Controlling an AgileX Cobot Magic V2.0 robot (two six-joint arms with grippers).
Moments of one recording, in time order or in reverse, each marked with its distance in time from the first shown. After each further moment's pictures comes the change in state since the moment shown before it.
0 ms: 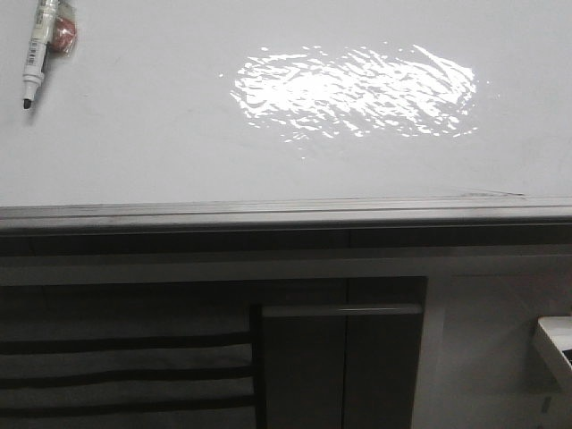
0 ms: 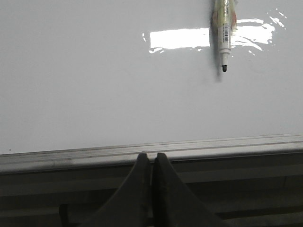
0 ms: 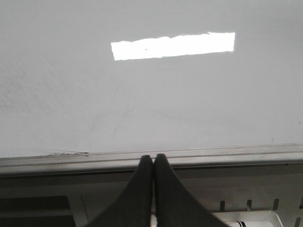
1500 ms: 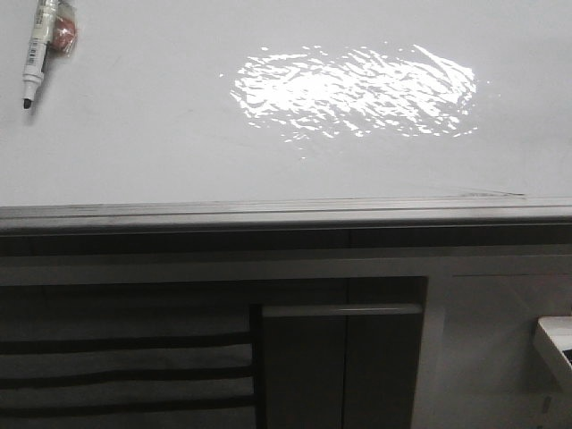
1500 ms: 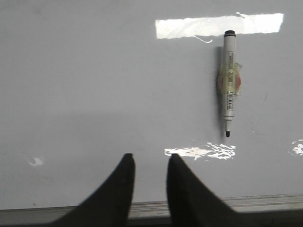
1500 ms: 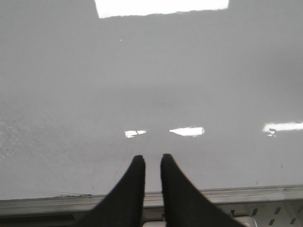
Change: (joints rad) left arm 0.022 0.345 -0.443 -0.003 0.196 0.000; right arm -0.001 0.462 -0.548 0.037 0.308 -0.041
